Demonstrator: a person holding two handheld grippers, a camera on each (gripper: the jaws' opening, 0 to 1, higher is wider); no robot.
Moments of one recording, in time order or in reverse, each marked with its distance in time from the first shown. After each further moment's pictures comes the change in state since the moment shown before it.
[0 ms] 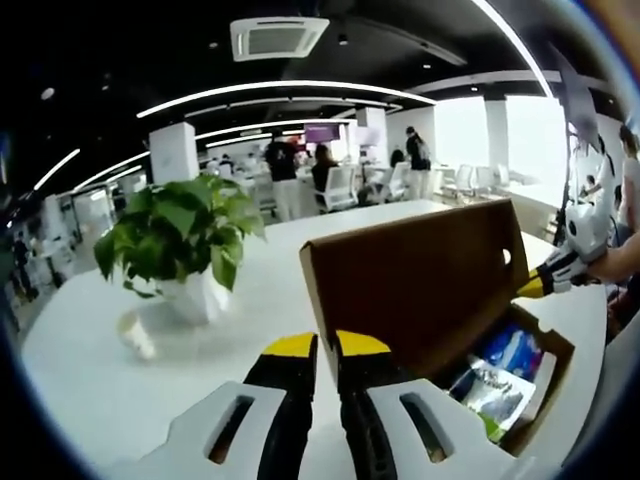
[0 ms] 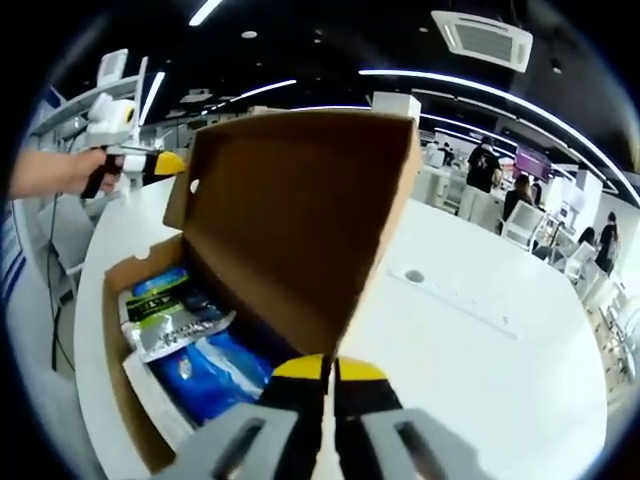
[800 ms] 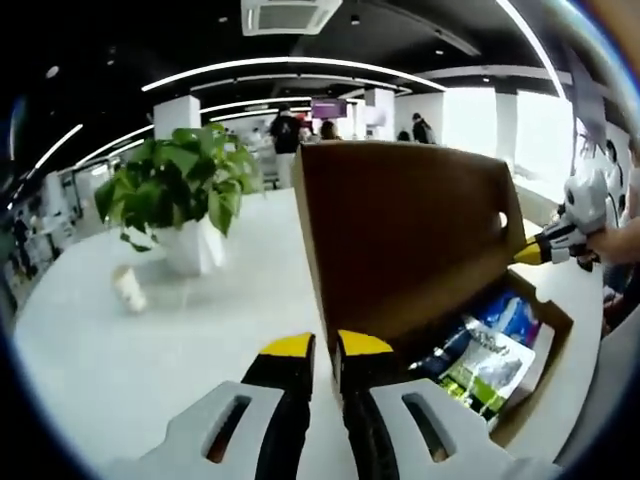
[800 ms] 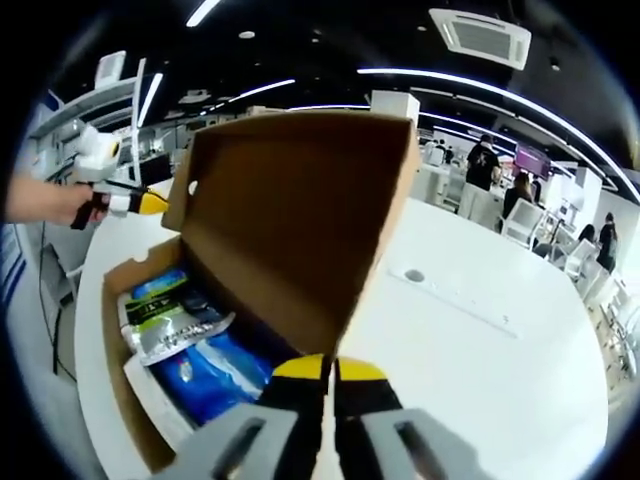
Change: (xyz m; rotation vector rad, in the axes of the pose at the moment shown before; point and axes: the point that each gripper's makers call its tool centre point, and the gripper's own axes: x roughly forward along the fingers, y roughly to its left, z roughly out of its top) left arm -0.004 -0.012 -0.064 -0.066 0.111 0.003; right arm 0.002 -0.001 0.001 0.007 0.004 0.001
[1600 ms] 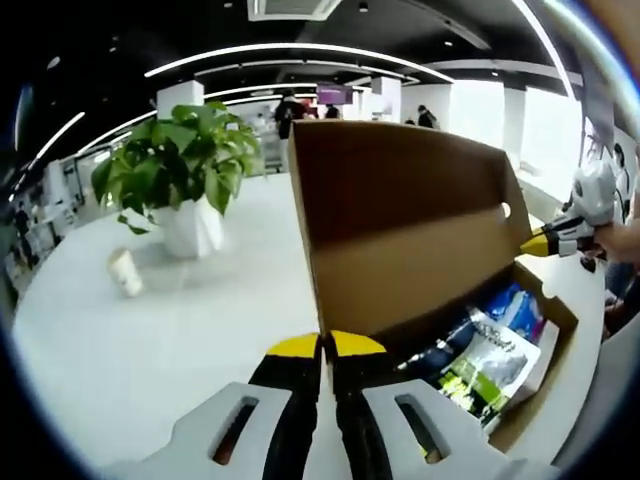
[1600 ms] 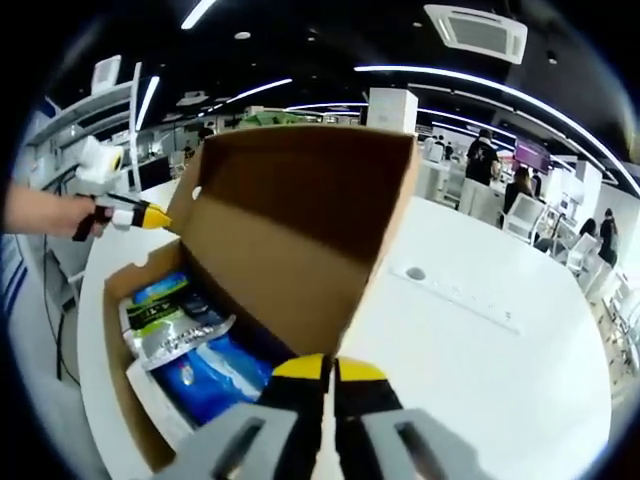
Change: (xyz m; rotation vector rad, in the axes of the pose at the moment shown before) left arm 0.005 -0.002 -0.007 -0.021 0.048 0.013; right arm 0.001 0.000 0.001 0.021 0.008 0.009
